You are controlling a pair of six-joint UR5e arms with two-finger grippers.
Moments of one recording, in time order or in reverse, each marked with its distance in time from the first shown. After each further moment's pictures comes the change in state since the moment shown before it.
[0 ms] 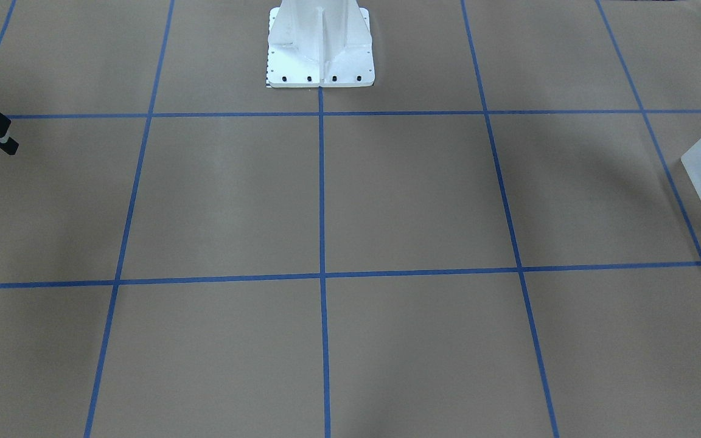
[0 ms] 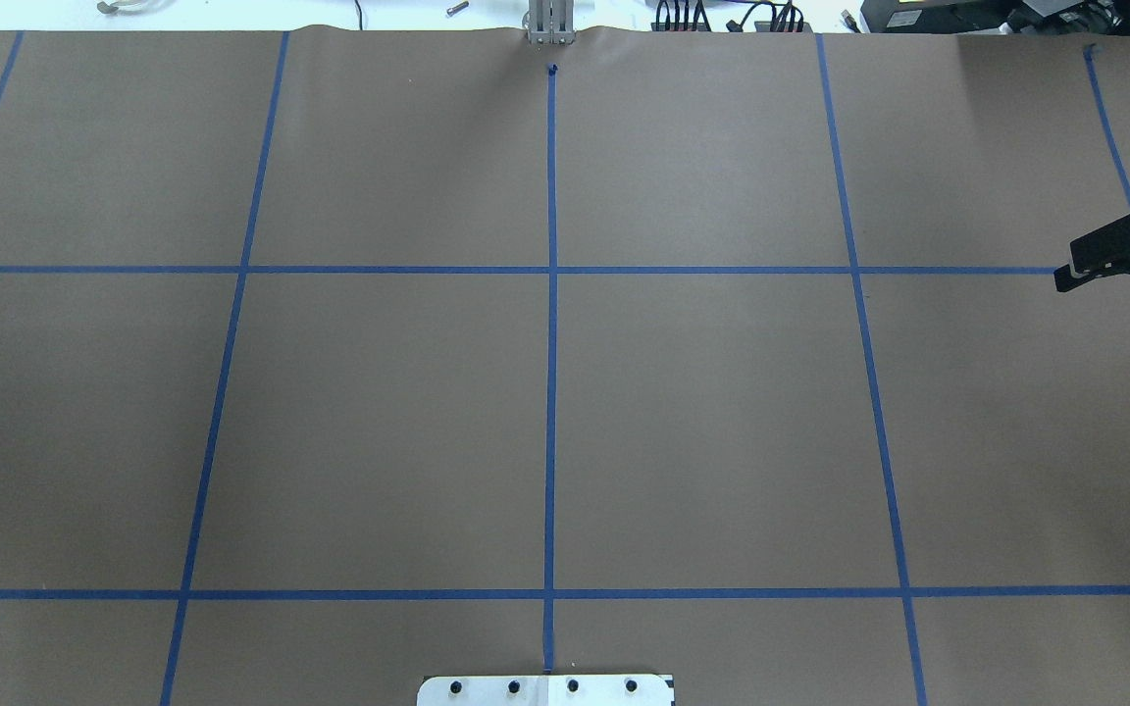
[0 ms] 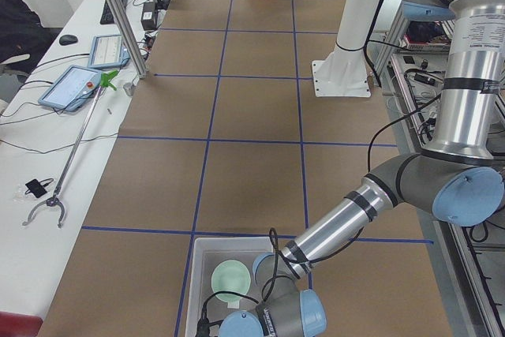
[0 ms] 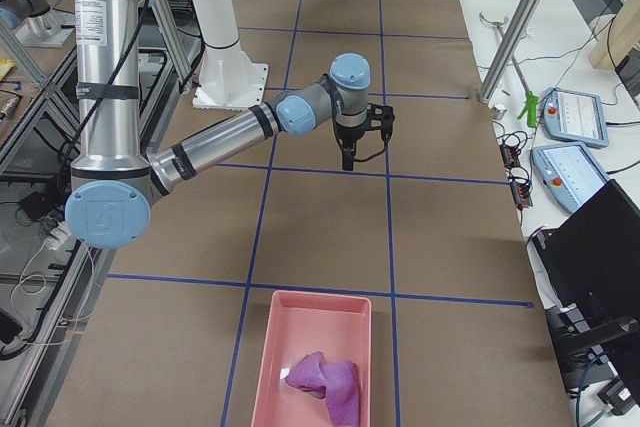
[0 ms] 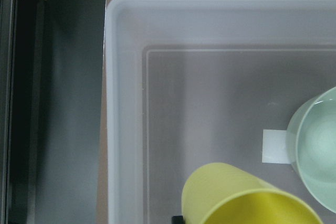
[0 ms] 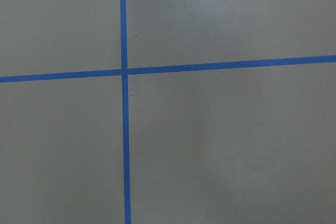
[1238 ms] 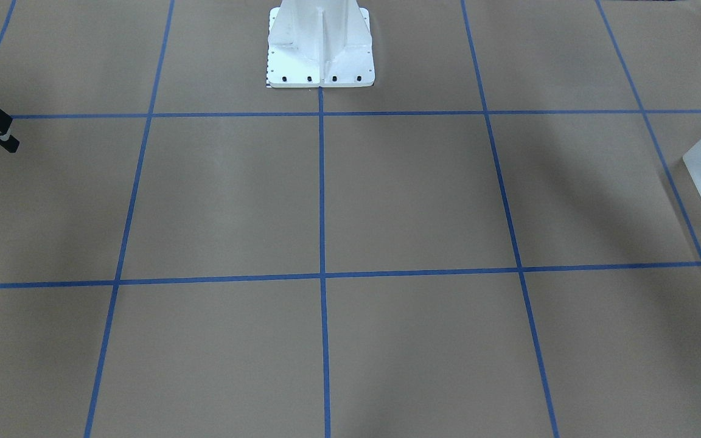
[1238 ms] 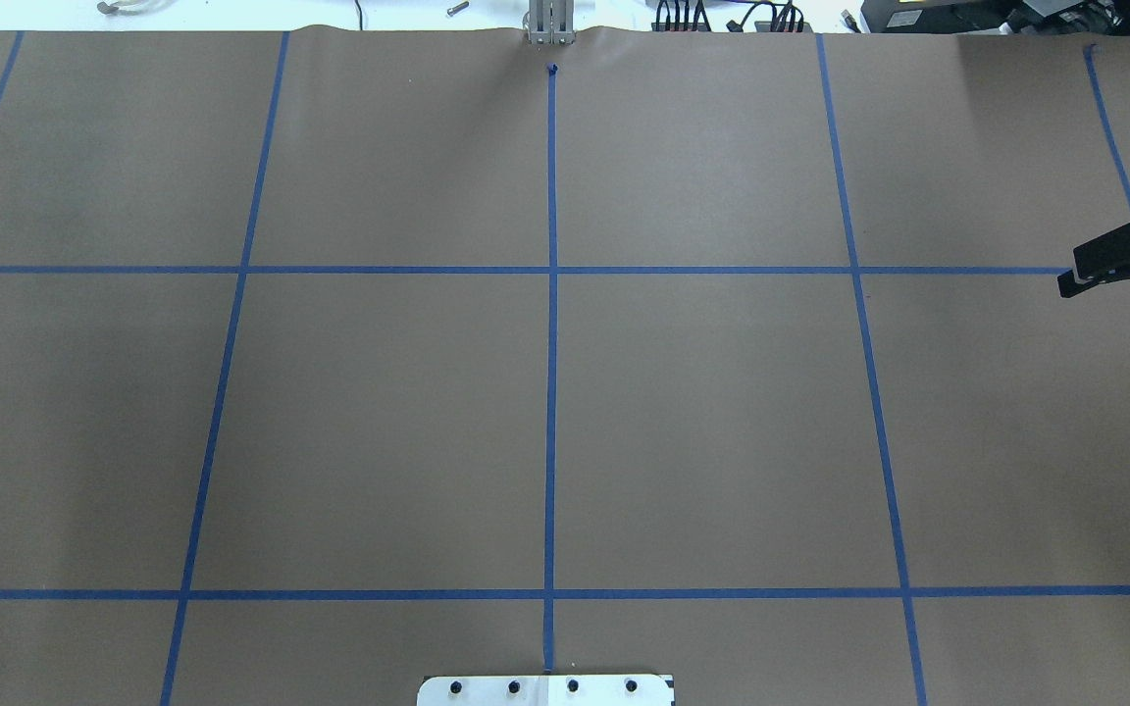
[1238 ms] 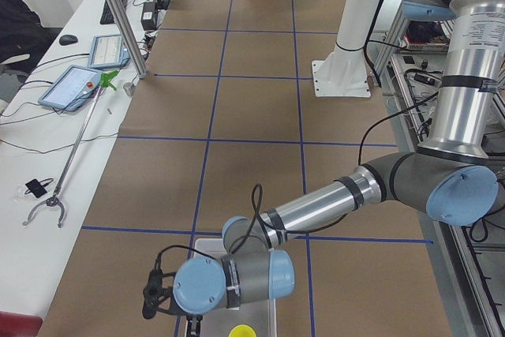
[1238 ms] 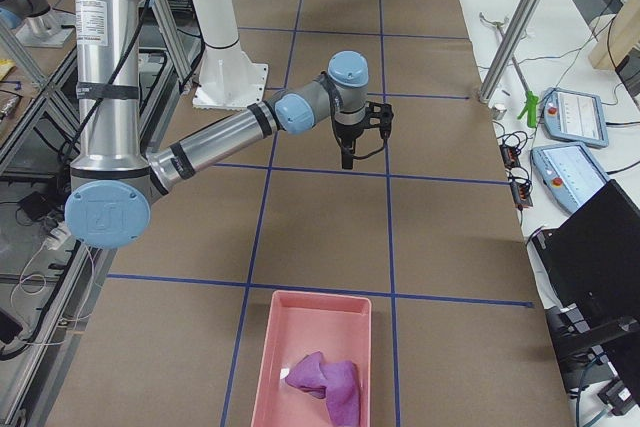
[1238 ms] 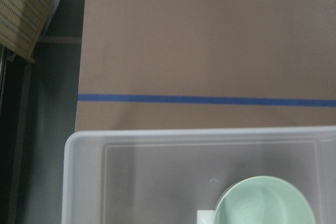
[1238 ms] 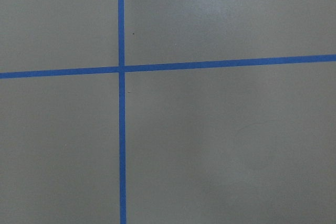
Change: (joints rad) left arm -0.028 -0.059 -0.382 0.245 -0.086 -0.105; right arm -0.004 -0.019 0.009 -0.001 -0.012 -0.012
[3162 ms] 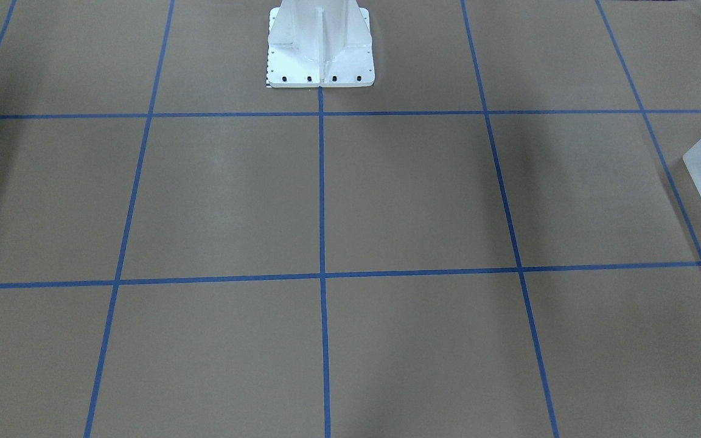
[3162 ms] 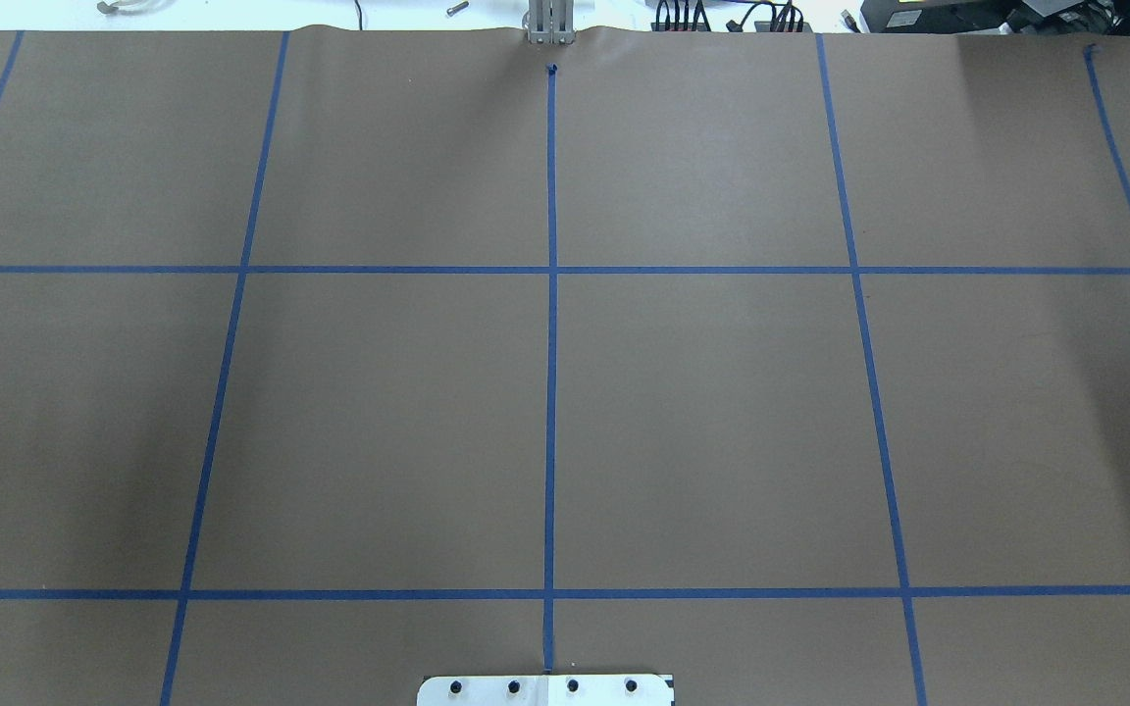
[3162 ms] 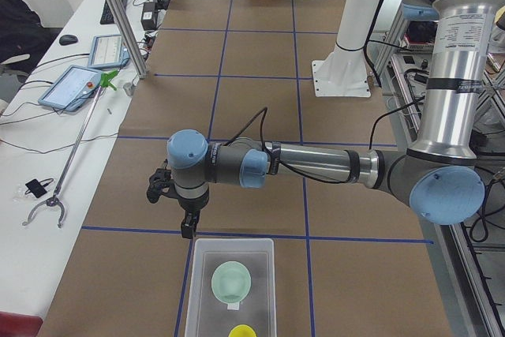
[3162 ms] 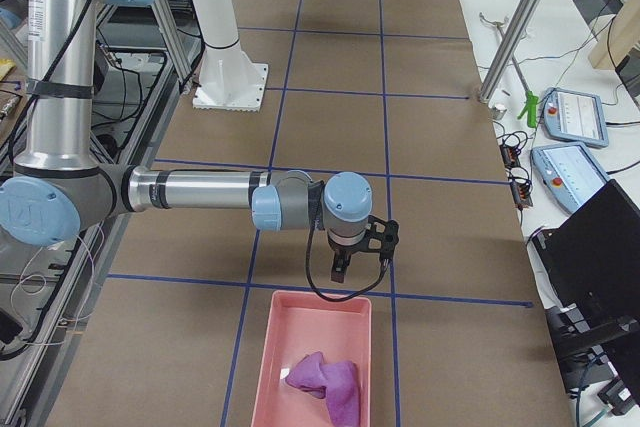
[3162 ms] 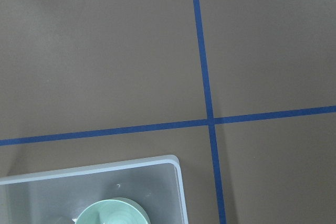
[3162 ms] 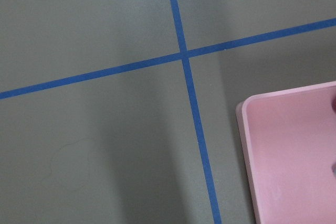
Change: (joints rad) left arm 0.281 0.085 -0.386 0.167 0.136 -0.147; right arm 0.399 -0.078 -0.357 -0.004 0.121 -0.408
